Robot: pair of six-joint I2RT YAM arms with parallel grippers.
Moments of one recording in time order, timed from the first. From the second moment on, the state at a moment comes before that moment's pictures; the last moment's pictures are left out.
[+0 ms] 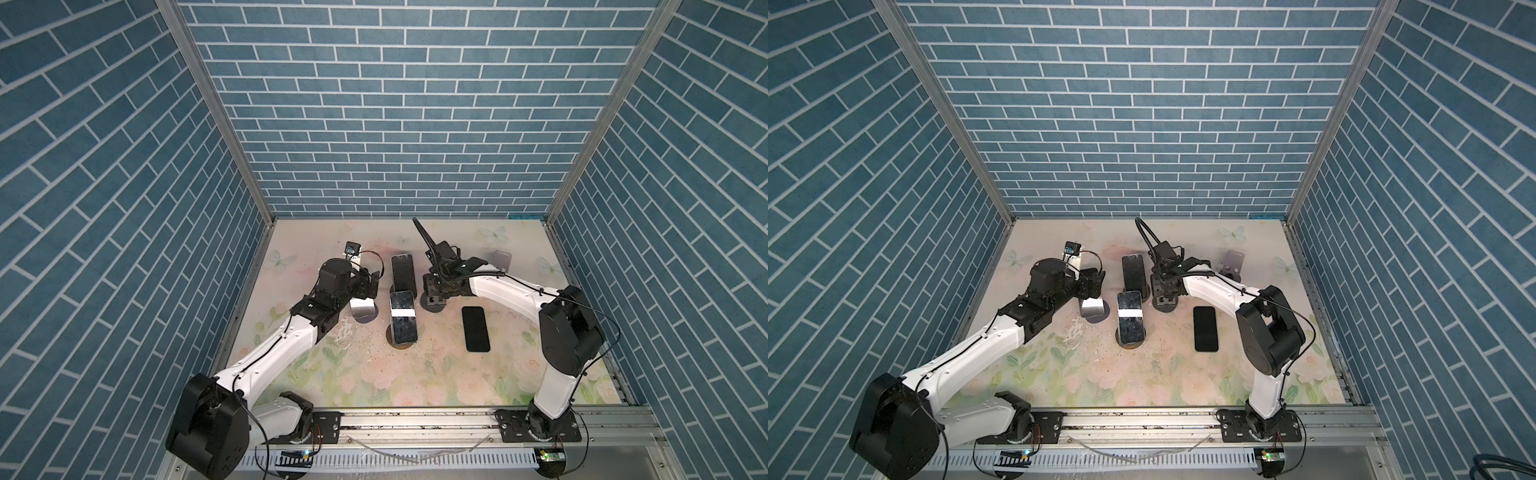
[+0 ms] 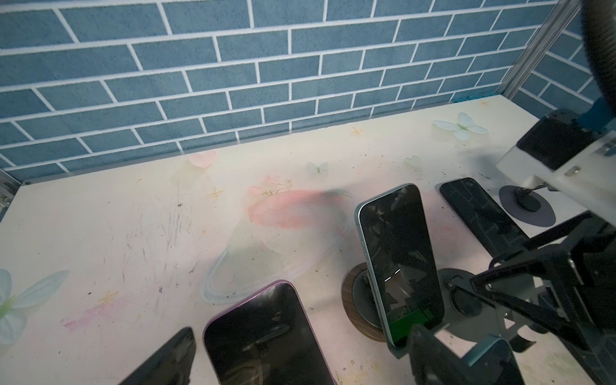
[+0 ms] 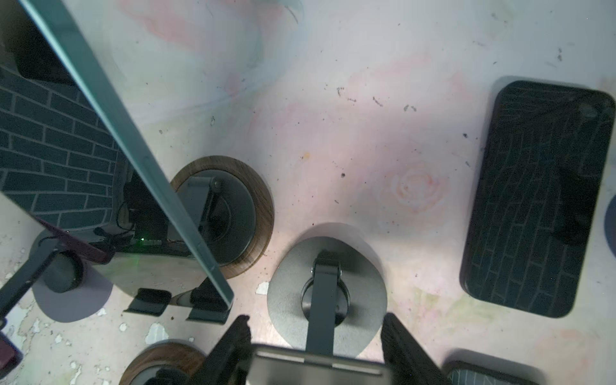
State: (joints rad) left arm -0.45 1.19 0.76 -0.03 -0.10 -0.09; right arm 0.72 1.80 1.34 -0.58 0.11 0.42
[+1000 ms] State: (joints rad) left arm -0.45 1.20 0.76 -0.03 -0.09 -0.09; right arm 0.35 1.38 1.03 -0.71 0.23 0.44
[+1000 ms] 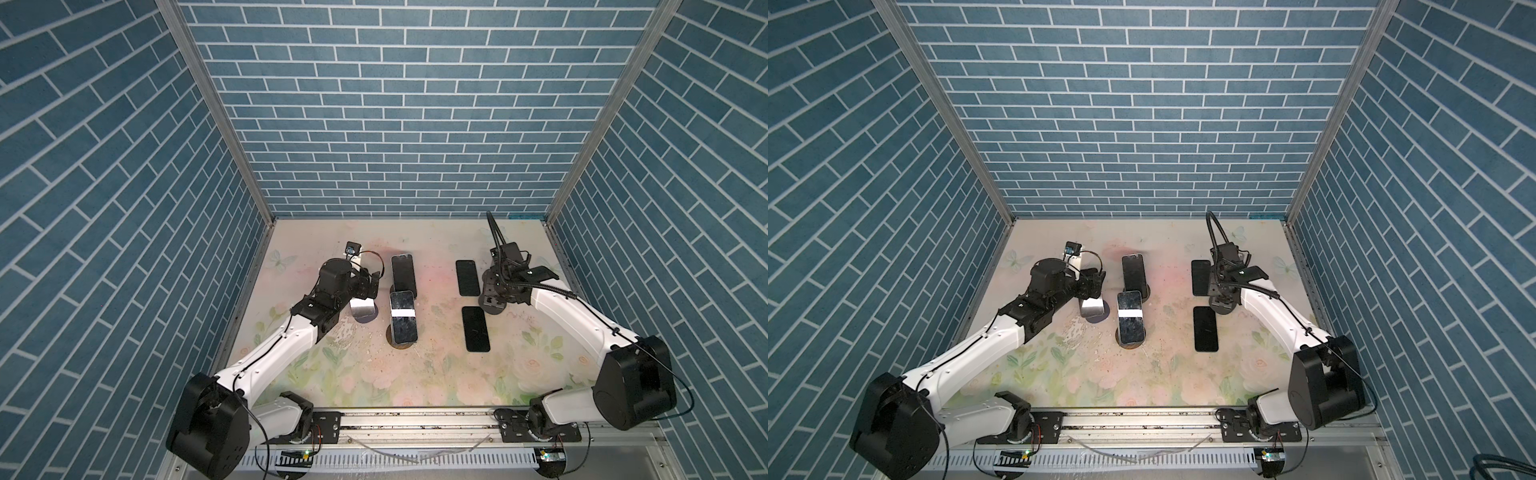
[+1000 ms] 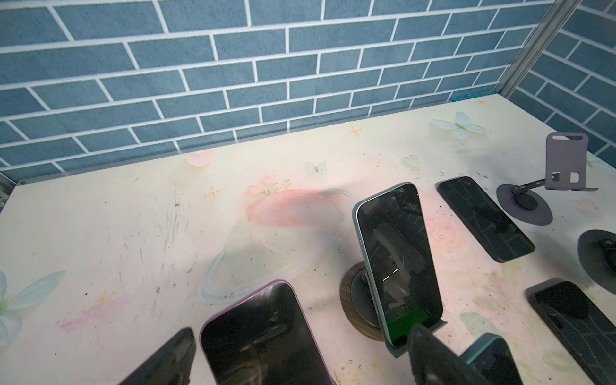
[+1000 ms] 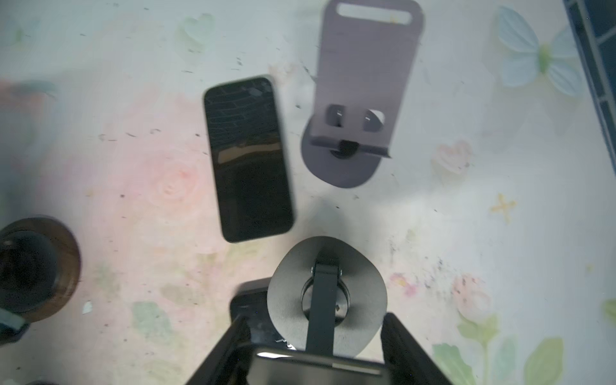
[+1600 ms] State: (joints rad) left arm -0.45 1.19 0.76 0.01 -0.07 -0.10; right arm 0.20 1.41 0.91 -0.61 0.15 0.43
